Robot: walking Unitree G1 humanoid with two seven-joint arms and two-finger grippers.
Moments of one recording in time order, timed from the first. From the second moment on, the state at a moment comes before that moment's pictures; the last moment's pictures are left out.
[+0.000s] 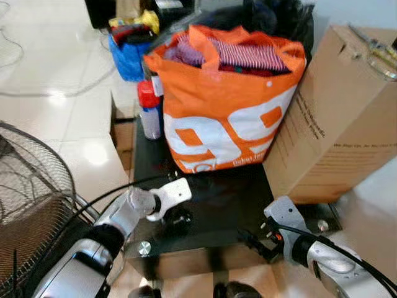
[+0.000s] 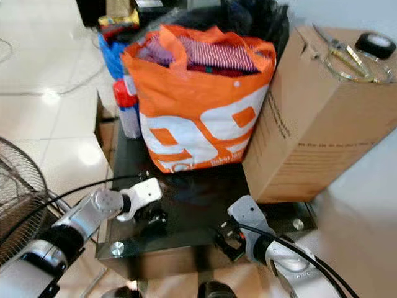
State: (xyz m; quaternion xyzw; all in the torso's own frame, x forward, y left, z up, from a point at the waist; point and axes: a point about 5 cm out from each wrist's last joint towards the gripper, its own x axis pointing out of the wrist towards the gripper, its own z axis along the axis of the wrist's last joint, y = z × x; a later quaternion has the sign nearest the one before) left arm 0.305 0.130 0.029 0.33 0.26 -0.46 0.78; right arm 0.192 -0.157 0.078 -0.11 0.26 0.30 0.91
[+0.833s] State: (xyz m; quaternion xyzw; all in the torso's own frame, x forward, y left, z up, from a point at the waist) left arm 0.306 0.143 0.045 0.20 0.30 -0.54 0.76; right arm 0.186 -0.155 0.088 -0.11 0.27 0.34 0.89
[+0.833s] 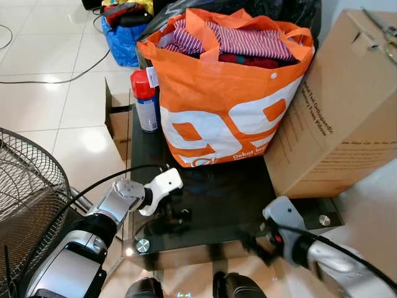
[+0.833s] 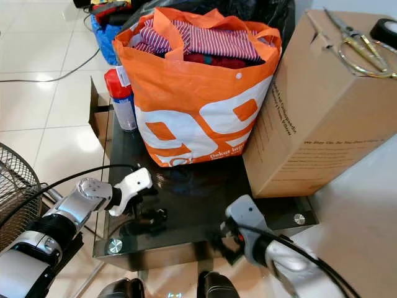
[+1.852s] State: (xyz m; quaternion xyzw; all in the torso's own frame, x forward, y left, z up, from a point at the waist) left arm 0.307 0.144 0.037 0.31 0.32 -0.54 0.72; right arm 0.177 -0.152 0.082 -0.13 0.30 0.37 0.87
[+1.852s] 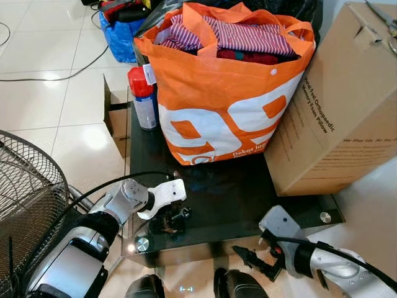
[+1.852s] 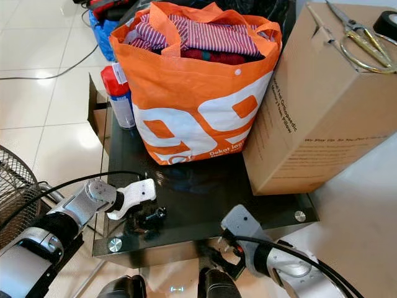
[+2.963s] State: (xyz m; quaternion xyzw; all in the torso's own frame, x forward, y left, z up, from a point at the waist) left arm 0.314 0.142 0.036 0.34 0.32 -0.50 0.73; right arm 0.173 -0.151 0.079 -0.14 0.31 0.38 0.86
